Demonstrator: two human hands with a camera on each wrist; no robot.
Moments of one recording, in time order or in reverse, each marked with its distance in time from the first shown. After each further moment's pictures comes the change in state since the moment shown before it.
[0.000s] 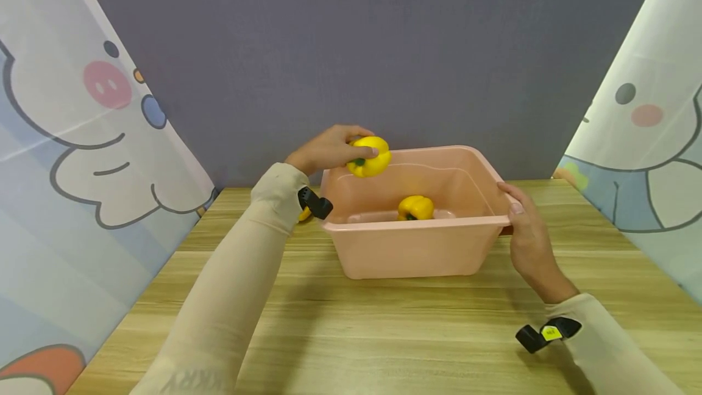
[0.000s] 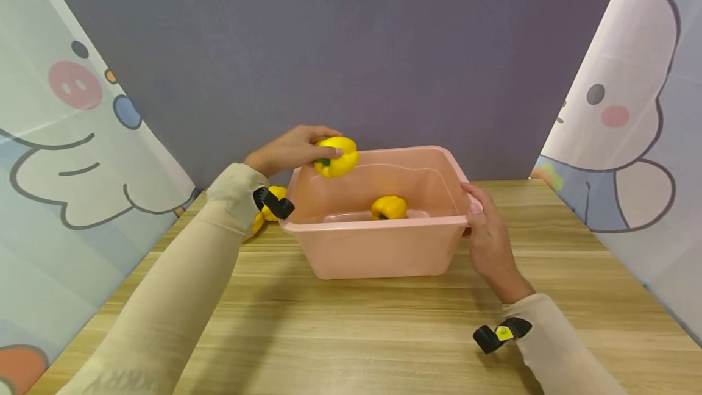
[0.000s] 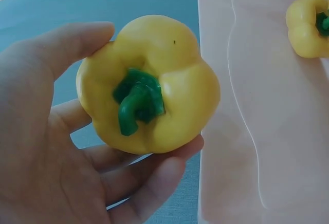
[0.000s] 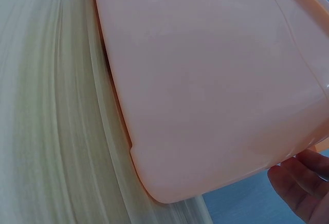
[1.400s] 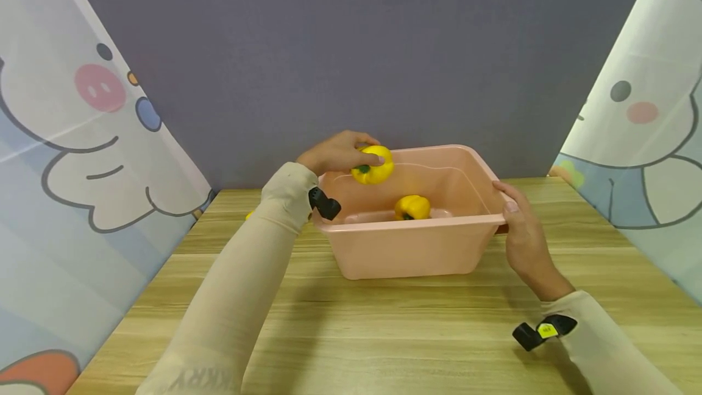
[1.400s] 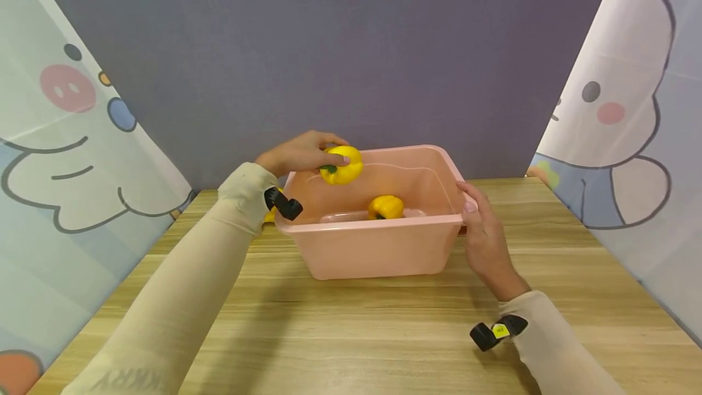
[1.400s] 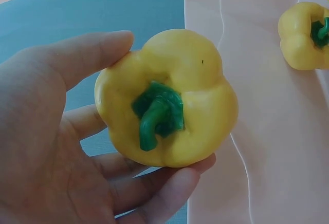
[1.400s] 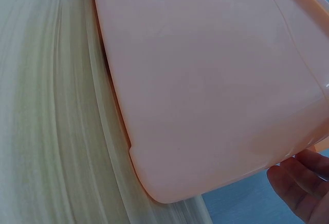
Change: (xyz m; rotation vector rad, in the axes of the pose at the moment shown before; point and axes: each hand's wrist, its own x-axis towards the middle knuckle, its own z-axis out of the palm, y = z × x) left_hand 0.014 0.004 0.013 0.074 -0.087 -0.033; right_hand 0.000 0.000 0.000 -0.029 -0.019 0.029
